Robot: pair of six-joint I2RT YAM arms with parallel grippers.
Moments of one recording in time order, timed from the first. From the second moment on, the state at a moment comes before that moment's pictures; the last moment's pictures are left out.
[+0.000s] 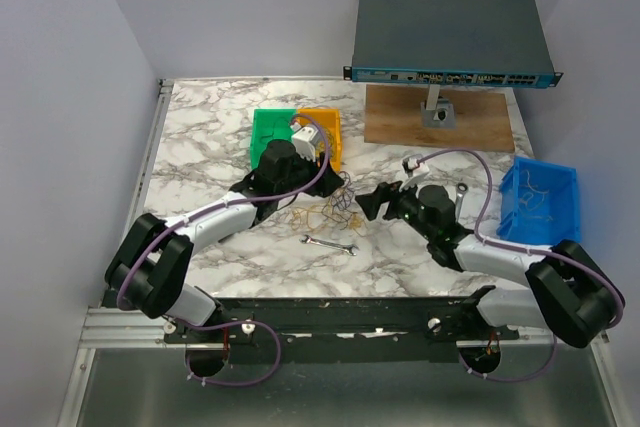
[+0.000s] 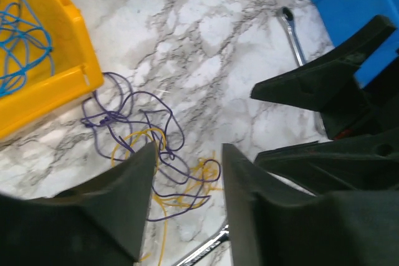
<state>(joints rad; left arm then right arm) -0.60 1.46 0.80 0.30 0.33 -0.40 0.61 1.26 0.35 0.68 -0.02 0.37</state>
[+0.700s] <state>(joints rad) -0.59 1.58 0.96 0.00 0.04 -0.42 0.63 1.62 0.59 0.64 -0.03 0.40</state>
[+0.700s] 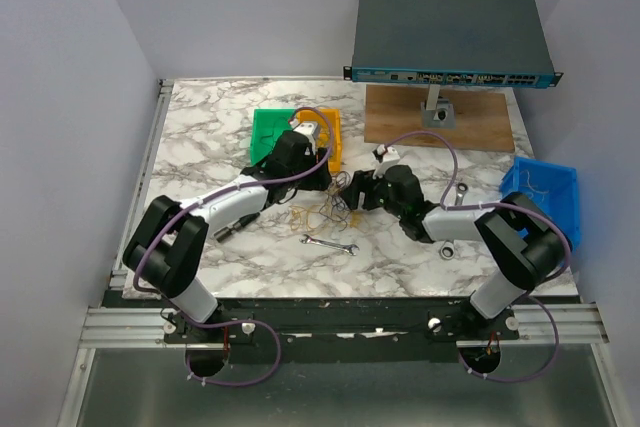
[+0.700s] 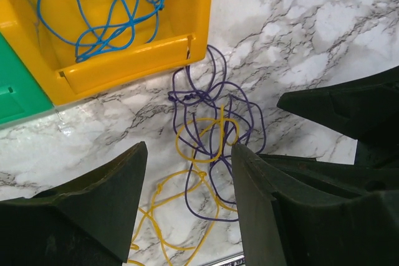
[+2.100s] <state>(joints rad) -0.63 1.71 1.06 -0.03 0.29 -0.38 0.64 1.05 0.24 0.69 0.49 0.42</state>
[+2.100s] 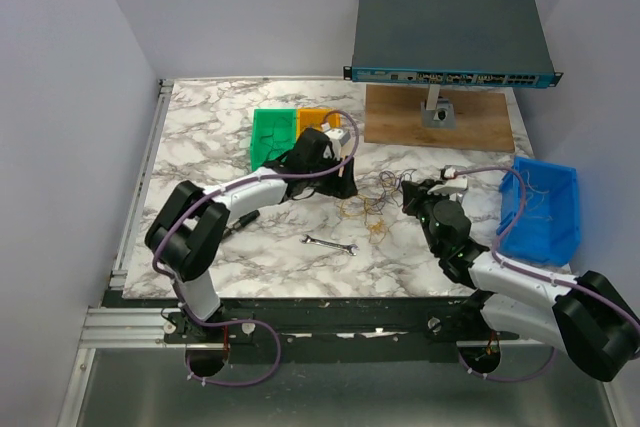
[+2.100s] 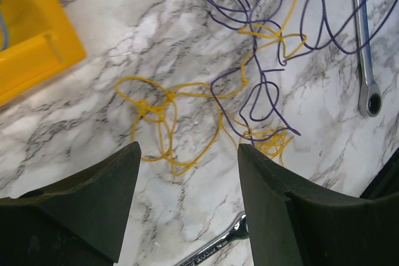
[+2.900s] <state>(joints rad) -0.71 1.89 1.31 -0.34 -0.06 -0.32 0.64 1.06 0.25 0.69 0.56 0.44</state>
